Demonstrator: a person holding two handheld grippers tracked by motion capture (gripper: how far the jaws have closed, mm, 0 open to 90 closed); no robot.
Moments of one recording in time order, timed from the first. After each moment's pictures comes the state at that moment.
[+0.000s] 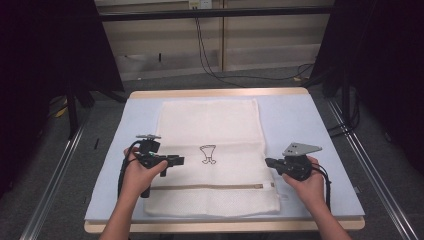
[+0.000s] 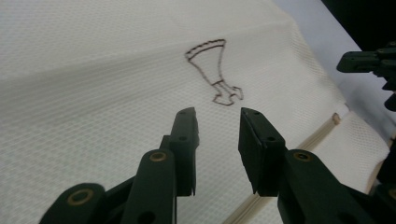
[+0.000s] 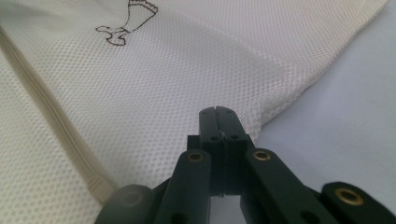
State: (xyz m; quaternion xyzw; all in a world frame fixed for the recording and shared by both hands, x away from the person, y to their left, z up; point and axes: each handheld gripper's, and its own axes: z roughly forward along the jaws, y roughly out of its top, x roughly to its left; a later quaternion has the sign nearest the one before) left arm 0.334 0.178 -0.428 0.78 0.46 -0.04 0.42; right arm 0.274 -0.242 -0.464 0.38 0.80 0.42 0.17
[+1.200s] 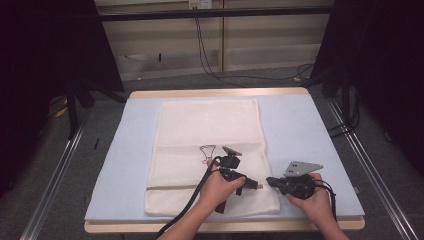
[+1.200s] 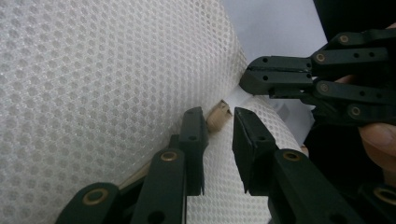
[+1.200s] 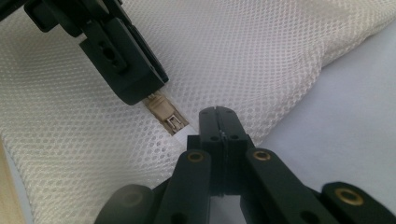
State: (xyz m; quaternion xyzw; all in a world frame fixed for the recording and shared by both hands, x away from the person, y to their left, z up) left arm 0.302 -0.014 -0.475 0.79 0.45 -0.22 0.35; right arm 0.235 -0.241 -0.481 0.35 0.83 0.40 0.14
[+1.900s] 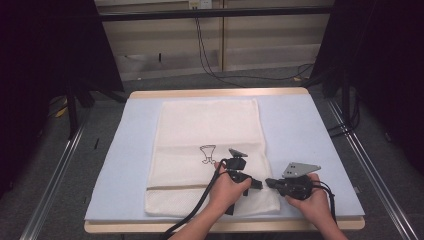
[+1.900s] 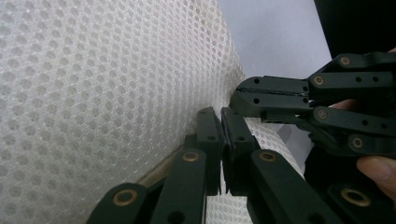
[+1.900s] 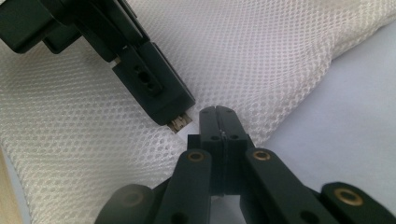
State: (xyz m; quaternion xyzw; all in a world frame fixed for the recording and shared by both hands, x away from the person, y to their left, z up) left arm 0.299 -0.030 -0.485 0.77 0.48 -0.22 0.36; right arm 0.235 -0.239 -0.486 0.36 0.83 0.40 0.14
